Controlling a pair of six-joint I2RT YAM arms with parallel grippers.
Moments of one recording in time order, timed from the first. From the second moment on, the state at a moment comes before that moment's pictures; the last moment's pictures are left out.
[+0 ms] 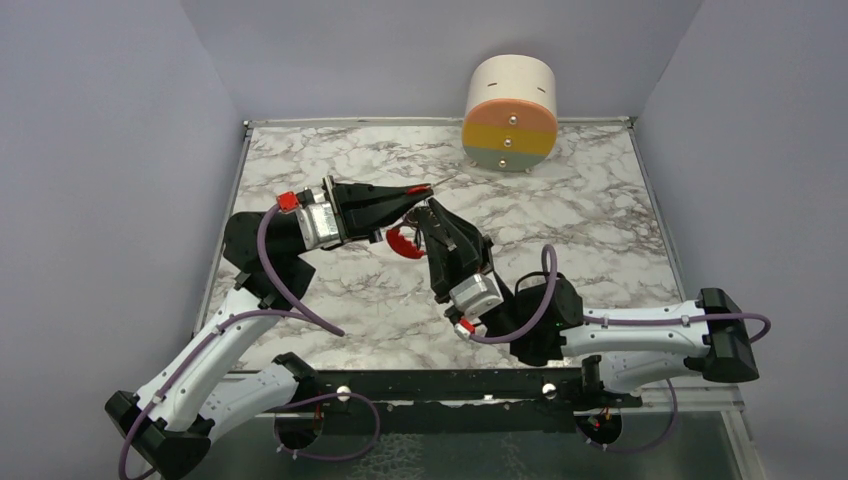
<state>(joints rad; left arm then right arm) -0.63 0.91 1.02 0.58 0.74 0.01 1.45 1.24 0.91 1.11 0.43 -1.10</state>
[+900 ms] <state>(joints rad) -0.63 0.89 1.01 0.58 0.74 0.01 1.45 1.26 0.91 1.17 0.46 -1.14</state>
